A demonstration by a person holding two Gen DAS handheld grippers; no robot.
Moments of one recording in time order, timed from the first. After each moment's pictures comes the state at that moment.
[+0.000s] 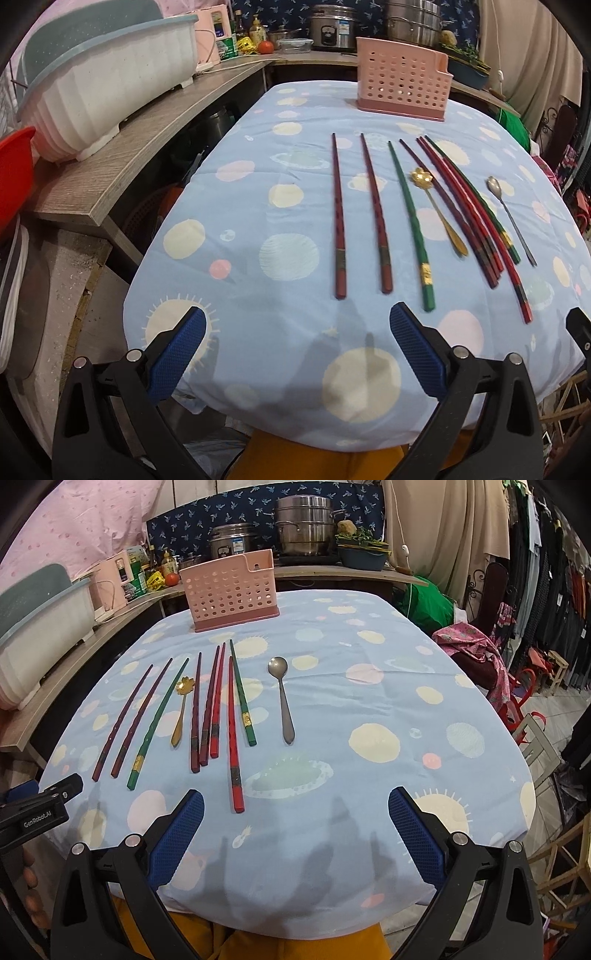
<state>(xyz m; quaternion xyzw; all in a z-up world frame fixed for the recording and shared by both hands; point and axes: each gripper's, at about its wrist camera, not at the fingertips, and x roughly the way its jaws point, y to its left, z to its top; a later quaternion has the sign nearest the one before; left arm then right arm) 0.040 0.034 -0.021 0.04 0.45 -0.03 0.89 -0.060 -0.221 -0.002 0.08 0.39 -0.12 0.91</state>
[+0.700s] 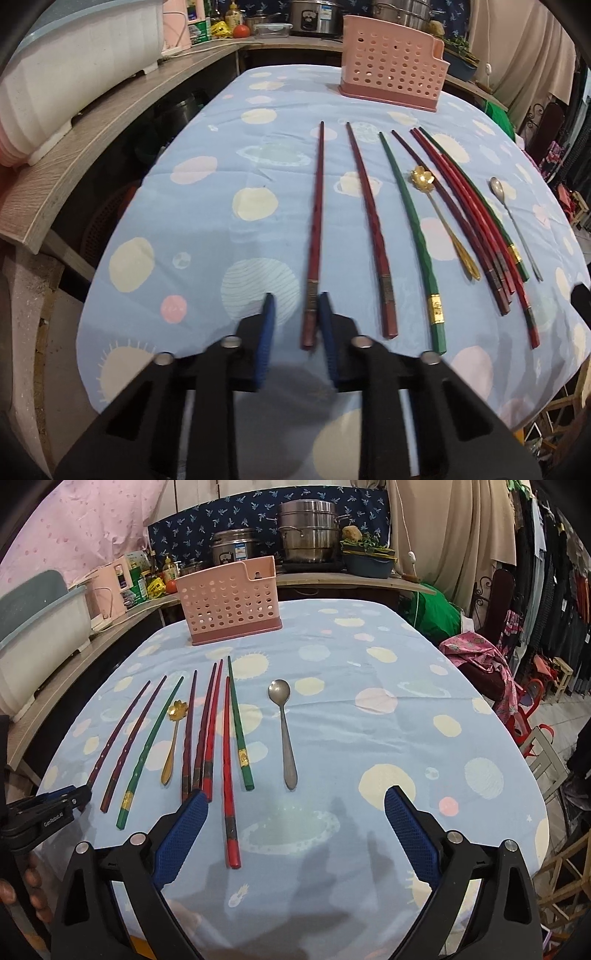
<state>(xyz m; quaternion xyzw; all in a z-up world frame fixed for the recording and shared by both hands) 0.086 0.027 -0.044 0.02 0.47 -0.09 0.88 -0.015 -0.236 -0.003 0.08 0.38 -0.12 0.91</state>
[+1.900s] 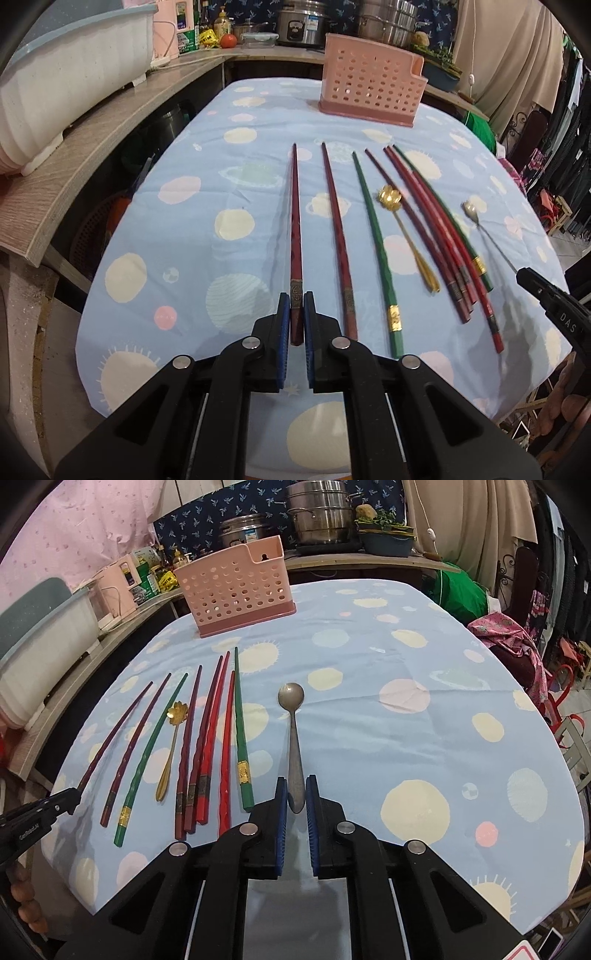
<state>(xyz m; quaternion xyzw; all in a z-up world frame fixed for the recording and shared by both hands) 0.078 0.023 -0.016 0.00 0.45 -0.12 0.88 0.010 -0.253 -0.016 0.12 0.40 -0.06 0.91</state>
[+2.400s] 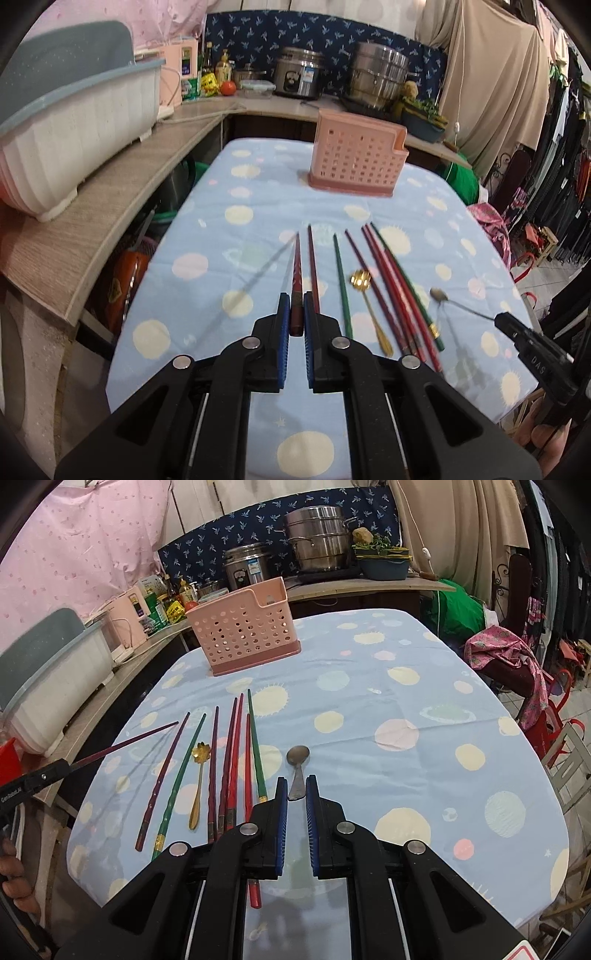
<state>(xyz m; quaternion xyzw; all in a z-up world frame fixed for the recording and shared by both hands) 0.082 0.030 0.066 -0.03 0.38 -0.13 0.92 0.000 -0.258 0.028 0.13 0.35 -0.06 0.92</state>
